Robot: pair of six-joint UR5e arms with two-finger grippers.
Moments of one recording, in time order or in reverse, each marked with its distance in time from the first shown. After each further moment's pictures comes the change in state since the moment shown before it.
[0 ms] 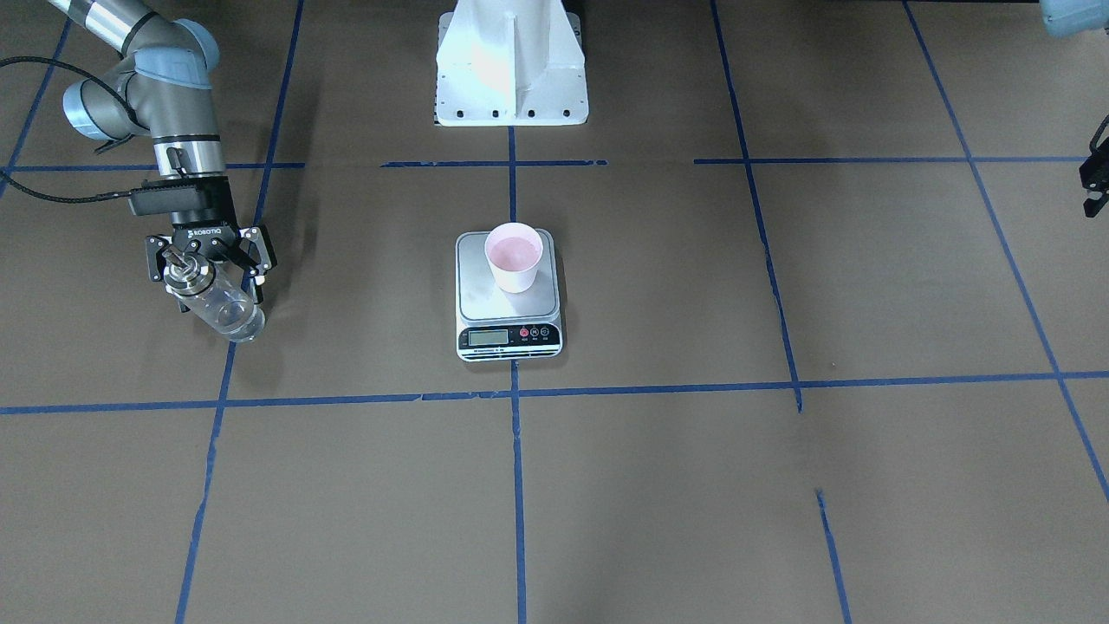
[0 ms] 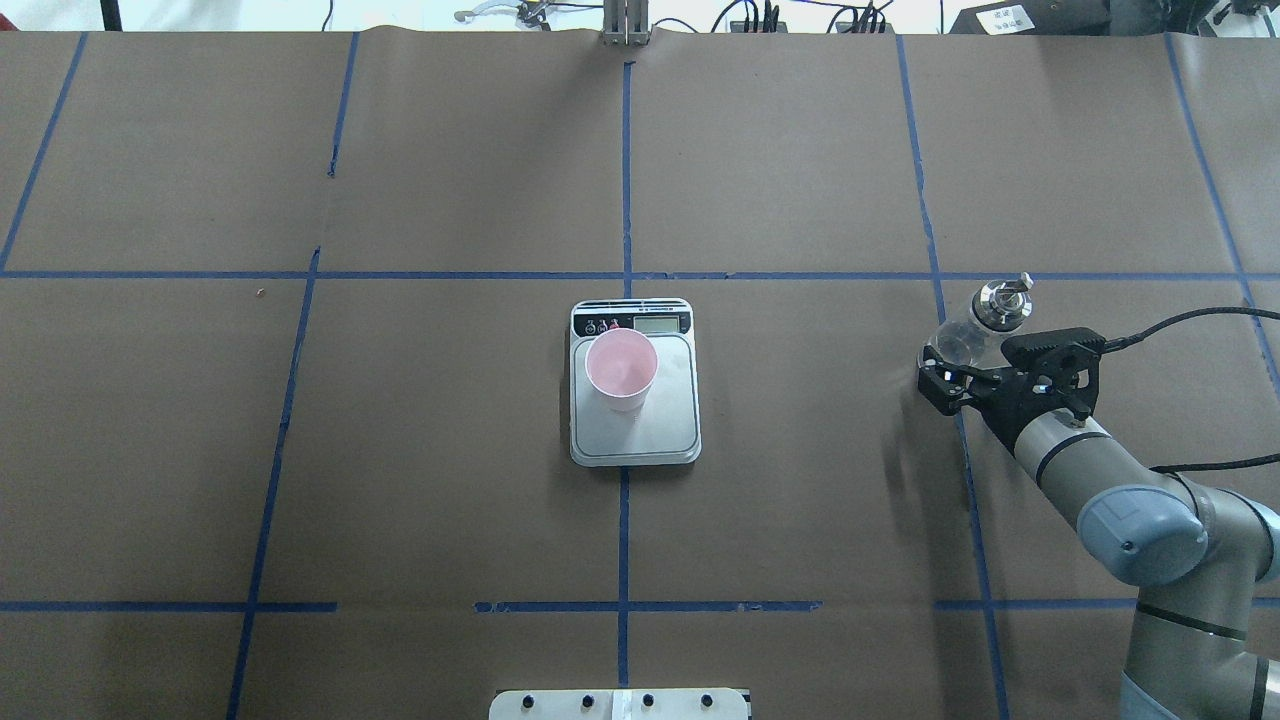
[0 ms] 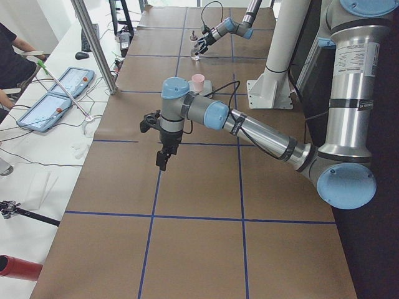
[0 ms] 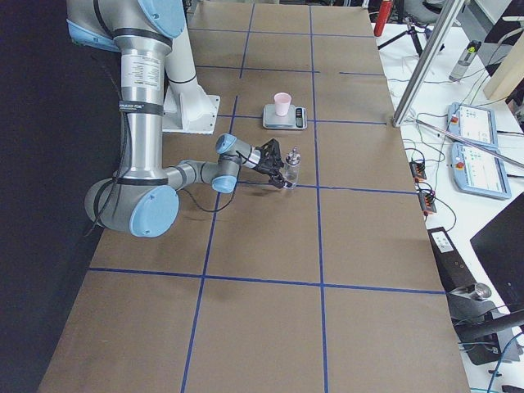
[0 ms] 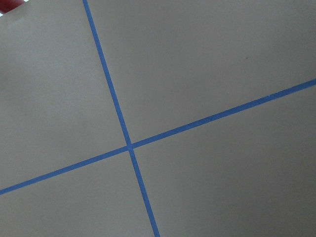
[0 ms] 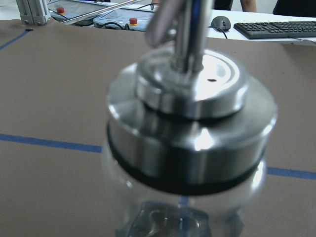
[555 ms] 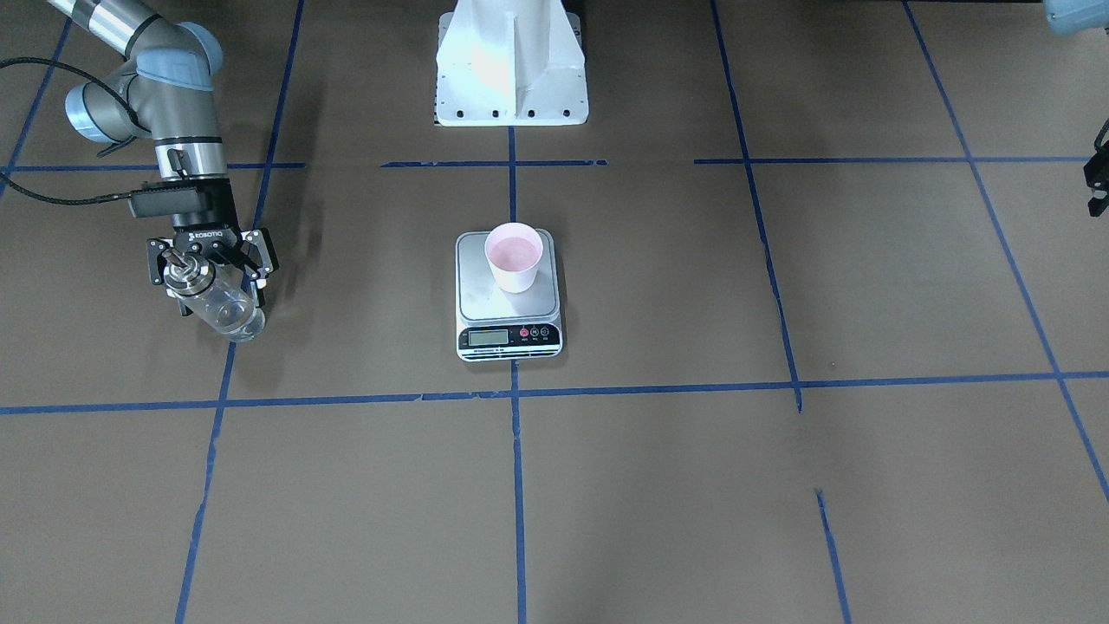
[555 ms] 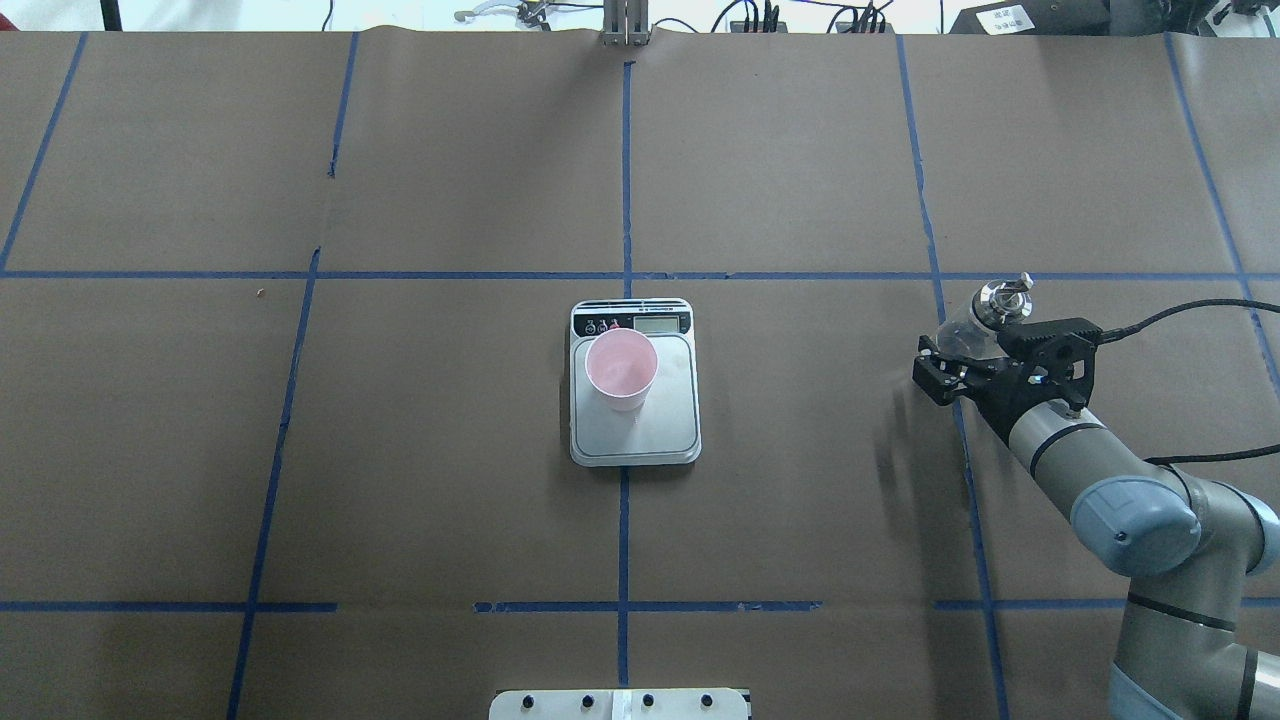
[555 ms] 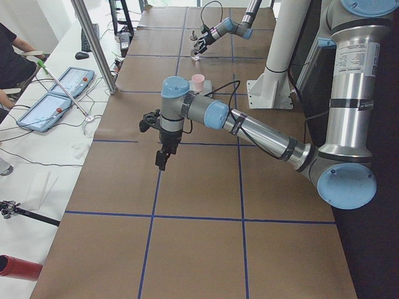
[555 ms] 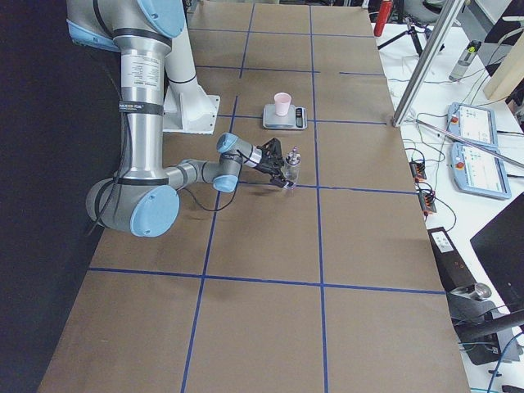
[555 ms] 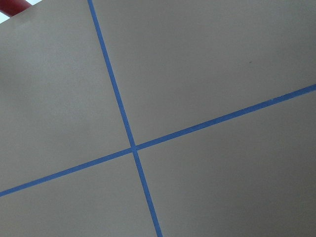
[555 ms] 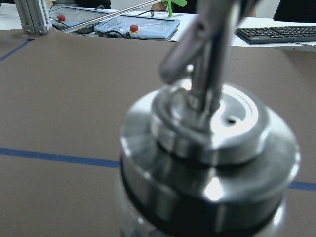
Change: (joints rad) left arm -0.004 -0.003 -0.003 0.001 0.002 -0.002; right arm 0.016 0.025 -0.002 -0.002 0.000 -0.003
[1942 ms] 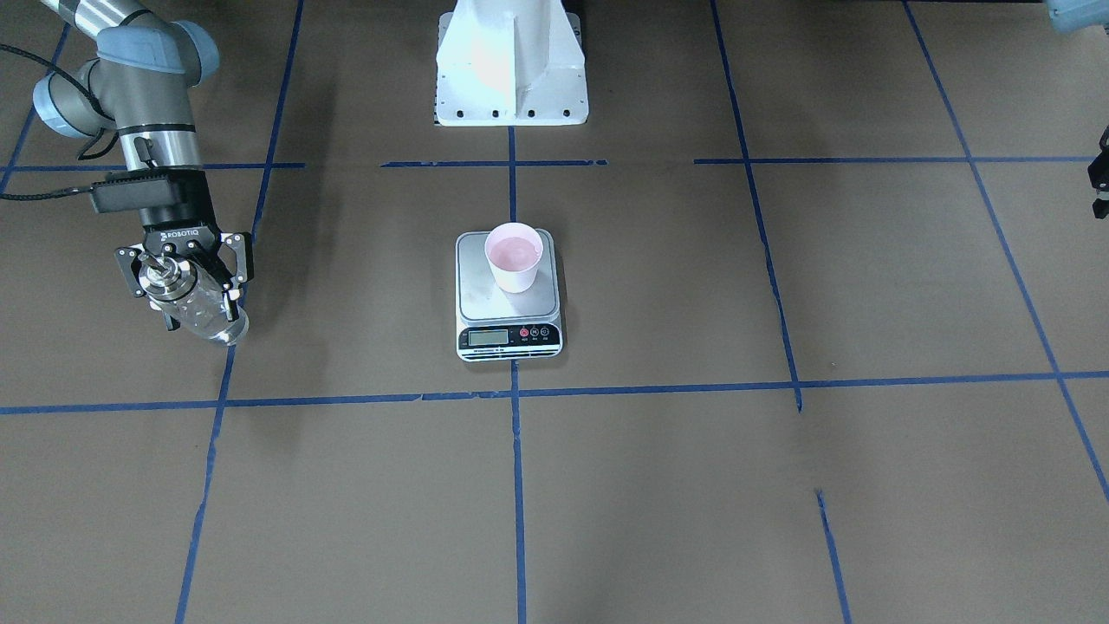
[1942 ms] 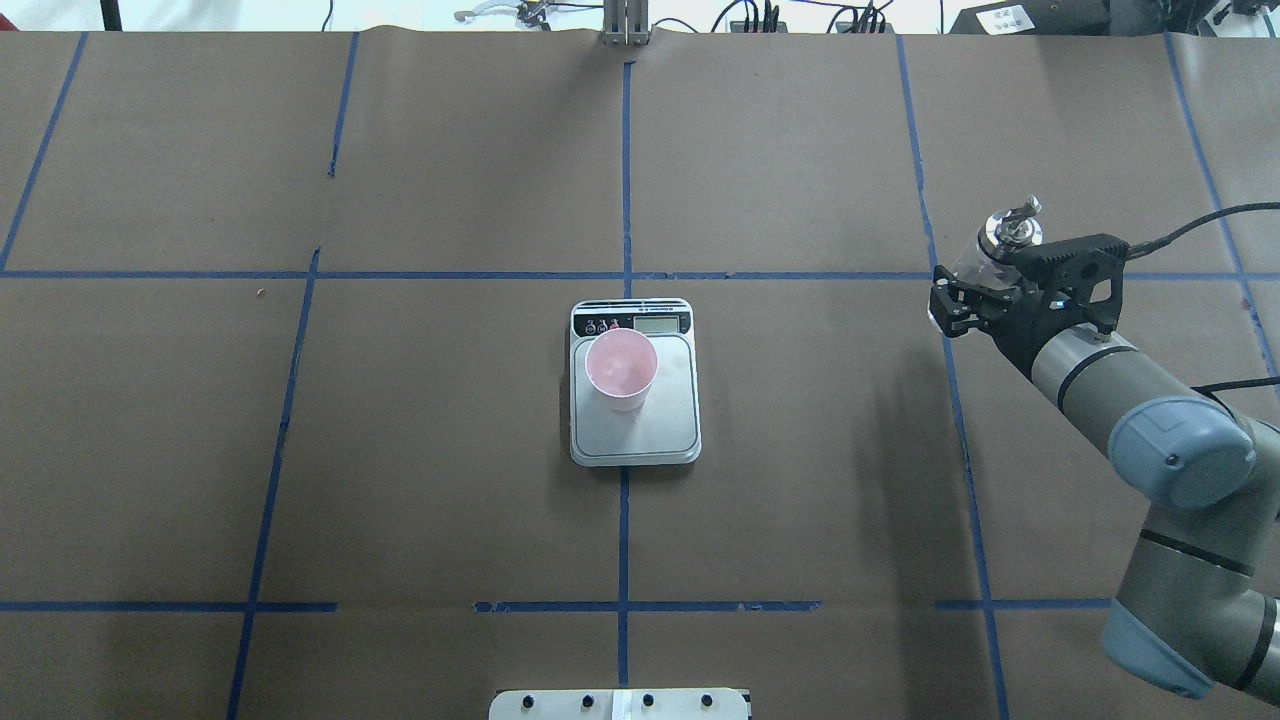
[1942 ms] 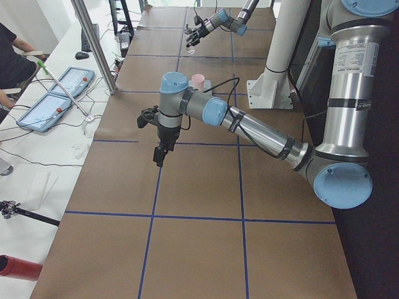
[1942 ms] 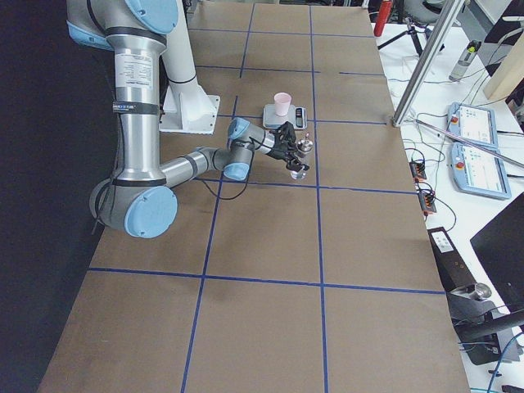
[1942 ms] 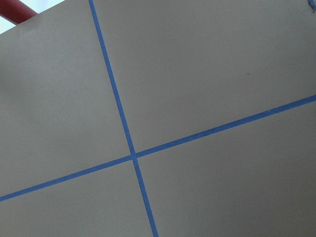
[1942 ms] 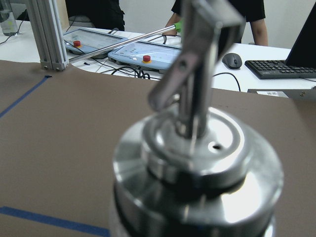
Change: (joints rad) left arm -0.008 -0.023 -0.004 0.009 0.000 -0.019; right arm 0.140 0.025 0.134 -0.081 0.116 -0.167
